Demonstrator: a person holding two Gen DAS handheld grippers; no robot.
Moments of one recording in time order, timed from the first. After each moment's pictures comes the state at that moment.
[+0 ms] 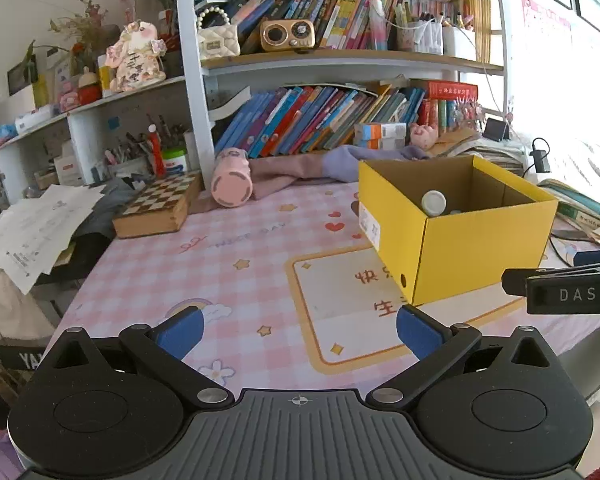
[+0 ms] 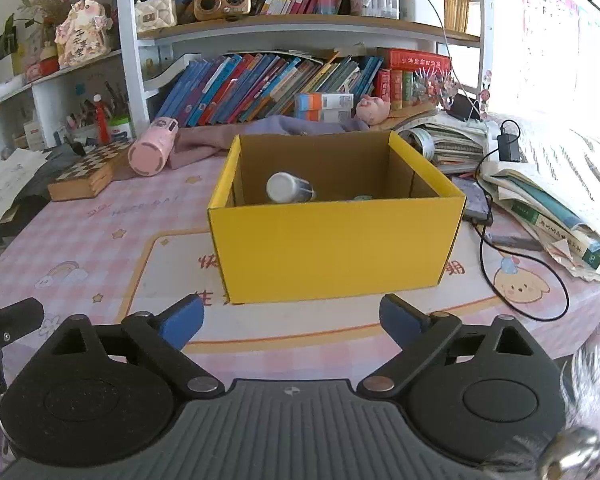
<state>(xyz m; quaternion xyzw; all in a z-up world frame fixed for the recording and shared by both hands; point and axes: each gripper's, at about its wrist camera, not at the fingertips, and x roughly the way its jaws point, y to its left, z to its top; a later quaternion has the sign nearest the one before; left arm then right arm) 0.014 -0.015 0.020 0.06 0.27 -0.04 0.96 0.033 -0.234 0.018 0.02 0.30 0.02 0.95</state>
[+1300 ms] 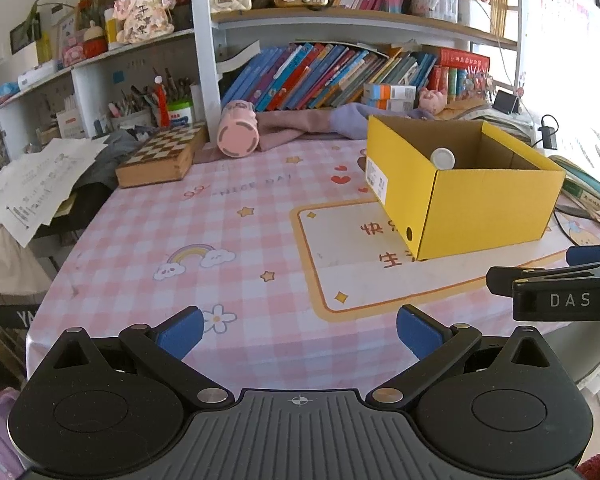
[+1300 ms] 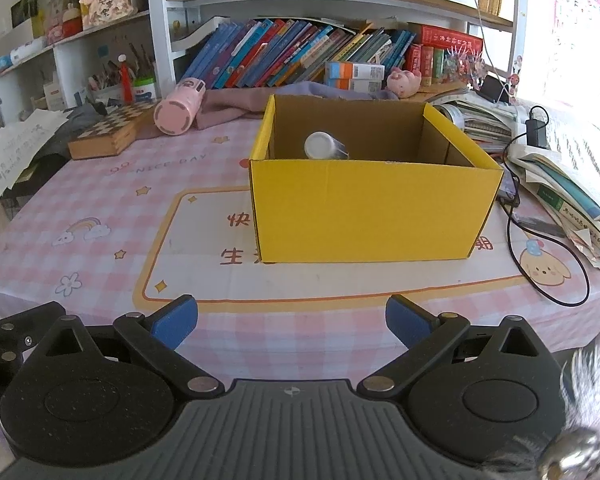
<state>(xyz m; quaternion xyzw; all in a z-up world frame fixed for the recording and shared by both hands) 0.008 -0.003 0.003 0.04 0.33 -0.03 0.94 0.032 -0.211 0.005 0.00 0.34 0.05 0.94</state>
